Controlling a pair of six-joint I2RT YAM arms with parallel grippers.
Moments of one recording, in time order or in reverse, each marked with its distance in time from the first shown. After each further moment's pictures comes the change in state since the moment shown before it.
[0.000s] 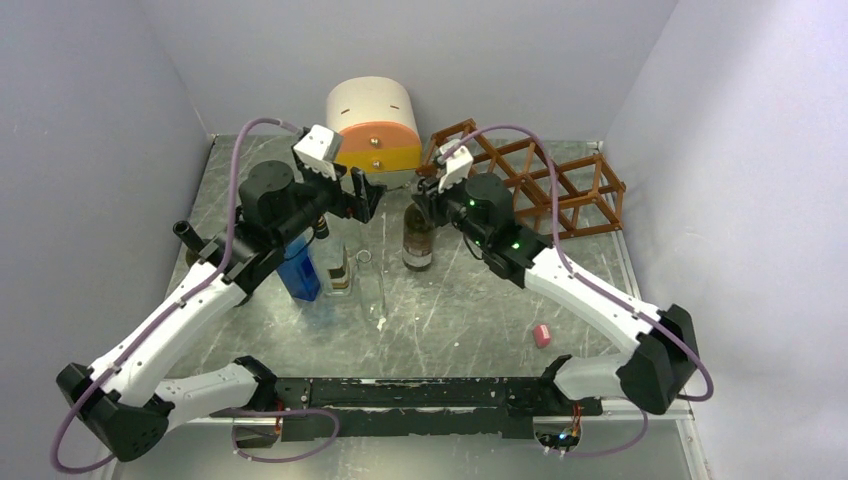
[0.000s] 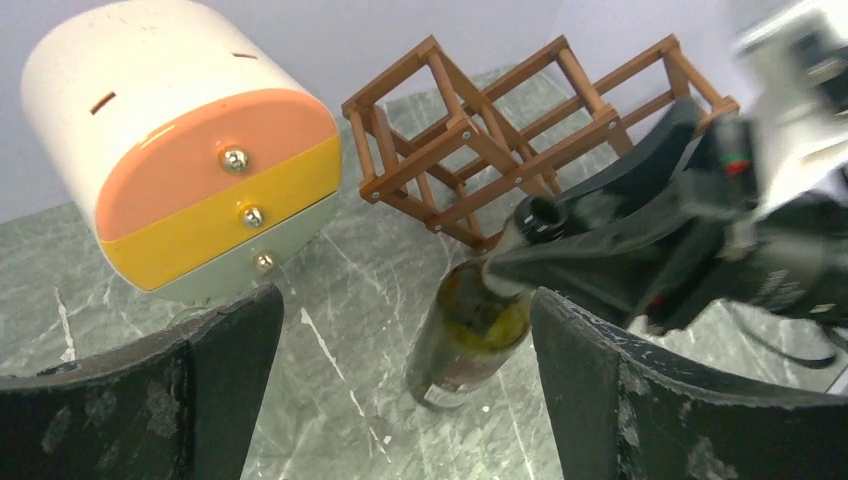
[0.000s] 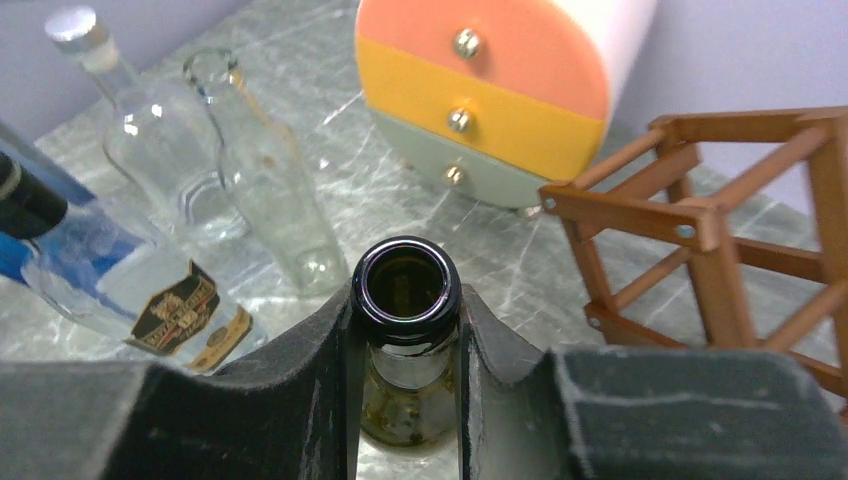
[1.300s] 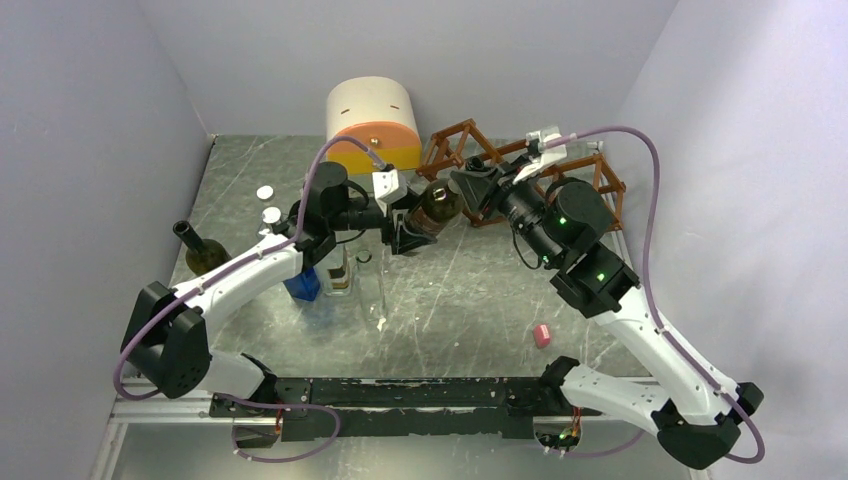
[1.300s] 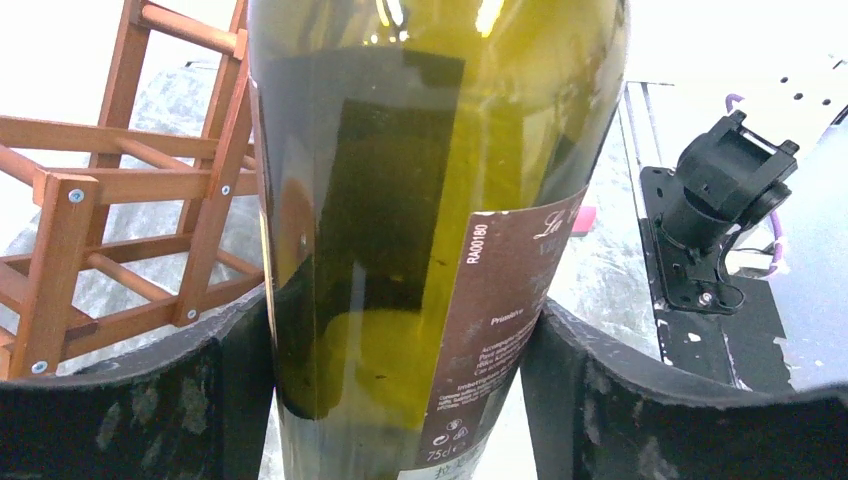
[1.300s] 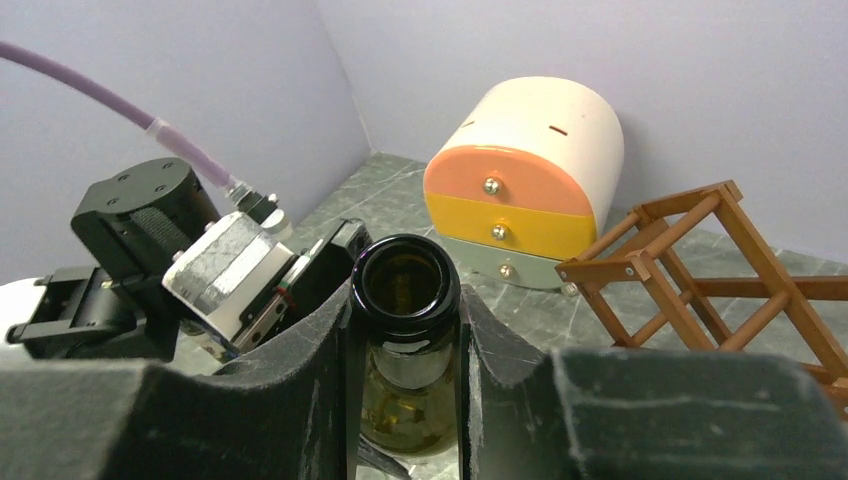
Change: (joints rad) left arm 0.000 0.352 -0.132 0.460 0.827 0.243; right arm -0.007 -0.352 0.133 -0.200 0.050 0.225
